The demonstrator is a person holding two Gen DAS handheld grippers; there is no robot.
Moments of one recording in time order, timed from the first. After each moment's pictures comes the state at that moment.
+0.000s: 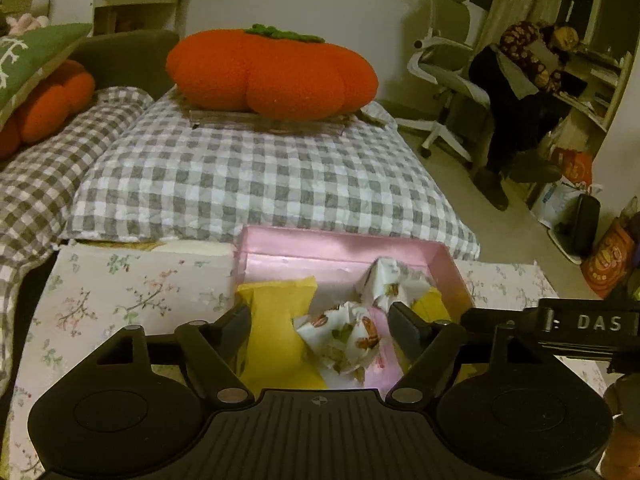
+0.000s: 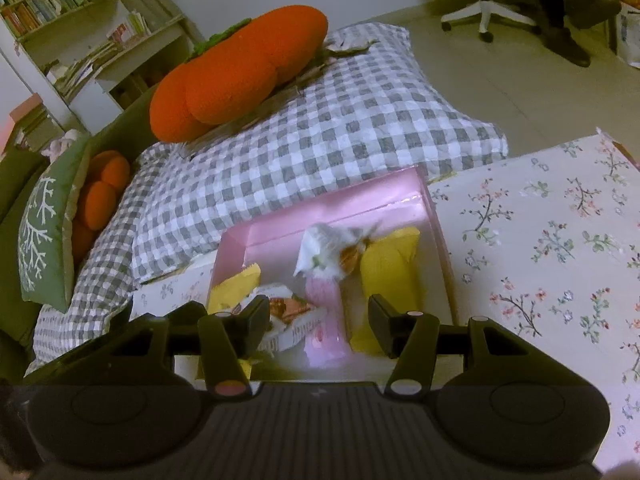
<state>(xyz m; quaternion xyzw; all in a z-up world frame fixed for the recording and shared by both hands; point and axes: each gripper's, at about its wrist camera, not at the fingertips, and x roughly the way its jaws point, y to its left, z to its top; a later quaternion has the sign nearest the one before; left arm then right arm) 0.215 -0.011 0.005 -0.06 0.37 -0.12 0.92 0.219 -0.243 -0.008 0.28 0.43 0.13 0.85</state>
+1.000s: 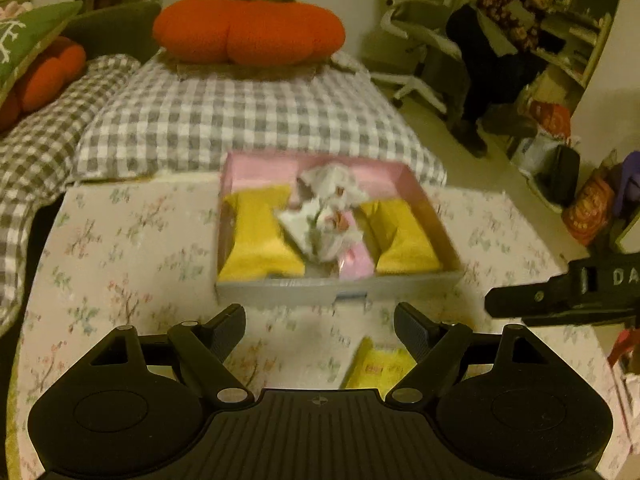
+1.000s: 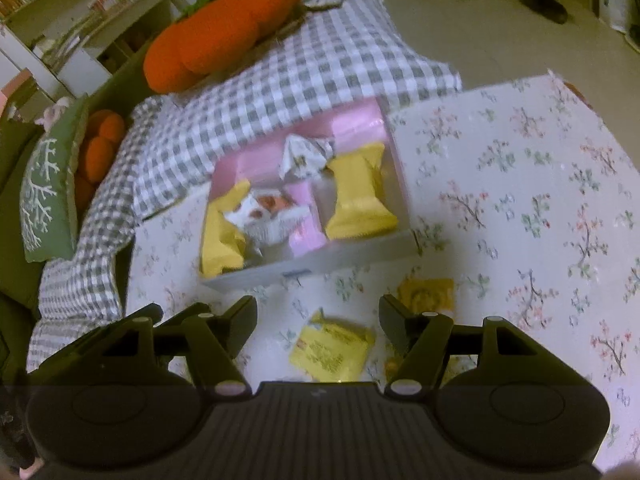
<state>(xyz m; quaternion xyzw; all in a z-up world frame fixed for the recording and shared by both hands) 0.137 -0.012 -0.003 -0.04 0.43 -0.15 0.89 0.155 -0.257 0.003 0.27 0.51 0.11 0.81</state>
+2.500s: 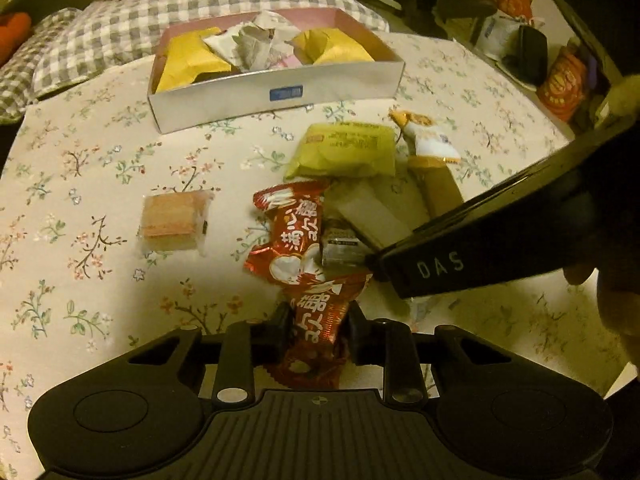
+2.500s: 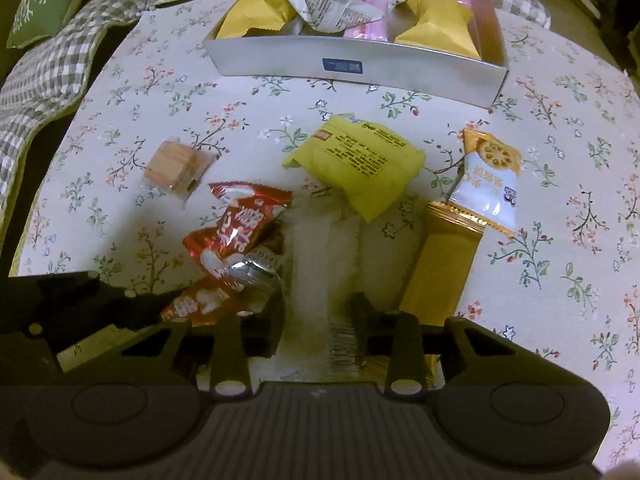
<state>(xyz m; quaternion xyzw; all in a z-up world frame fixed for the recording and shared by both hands) 0.035 -0.038 -0.076 0.05 0.50 -0.21 0.84 0.095 -0.166 -0.056 0.06 0.59 0.18 0.78</state>
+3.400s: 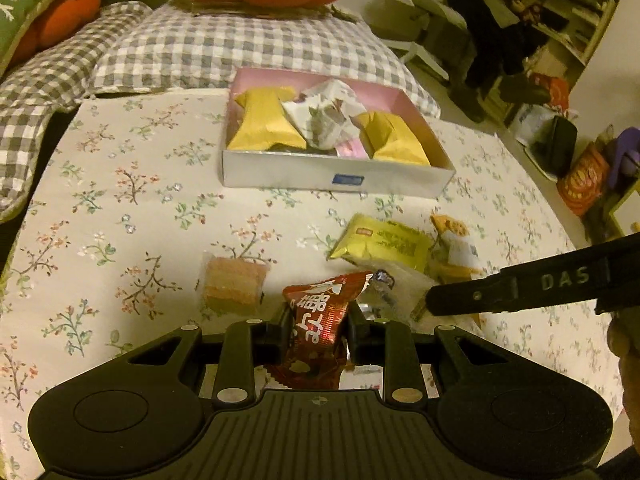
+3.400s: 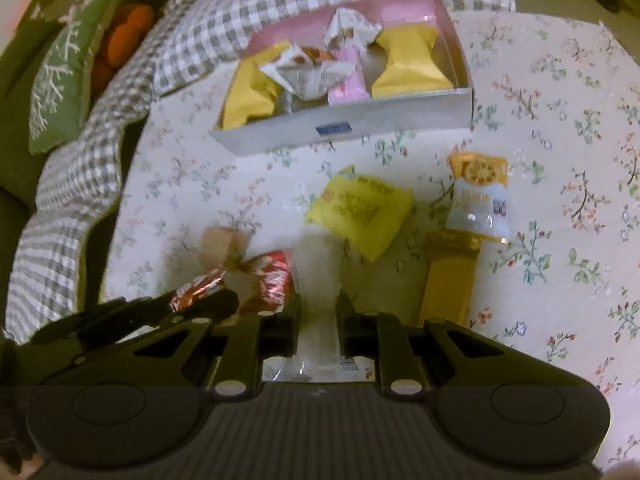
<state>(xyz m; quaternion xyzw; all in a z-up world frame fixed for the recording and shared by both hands) 0.063 -0.002 -0.038 -0.05 0.46 -0.15 0.87 0.107 -0.206 -0.024 0.21 0.56 0.19 0.78</state>
